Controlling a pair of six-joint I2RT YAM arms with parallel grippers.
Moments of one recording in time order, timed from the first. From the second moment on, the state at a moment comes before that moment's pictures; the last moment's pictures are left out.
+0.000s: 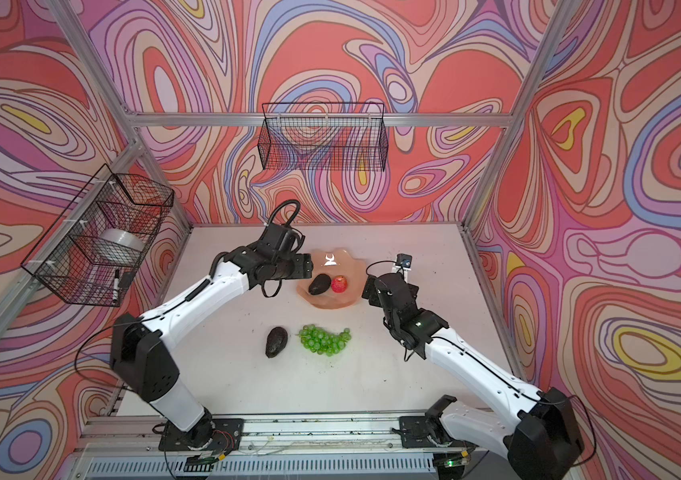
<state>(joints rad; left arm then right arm) -0.57 1.59 1.43 -0.70 -0.15 -0.54 0.58 1.11 0.80 -0.23 0.50 0.57</state>
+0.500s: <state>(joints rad) -0.58 1.13 0.73 -0.75 -0.07 -0.67 0.58 1.20 0.84 -0.21 0.50 0.55</state>
